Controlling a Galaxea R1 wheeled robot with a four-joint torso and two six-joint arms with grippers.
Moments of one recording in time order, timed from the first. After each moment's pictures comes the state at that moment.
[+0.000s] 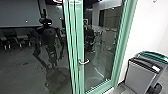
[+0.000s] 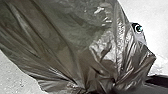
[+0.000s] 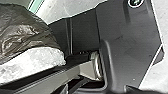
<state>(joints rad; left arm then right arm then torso) 1.43 2.94 -2.60 -0.18 0.04 0.22 -1.52 2.86 -2.39 0.00 -0.01 0.18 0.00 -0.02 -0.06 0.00</state>
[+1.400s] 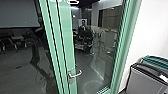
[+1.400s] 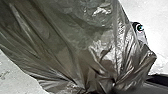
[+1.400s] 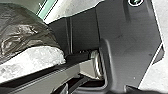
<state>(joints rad) 1.43 2.94 -2.60 -0.18 0.04 0.22 -1.52 2.86 -2.39 0.00 -0.01 0.18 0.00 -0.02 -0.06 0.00</state>
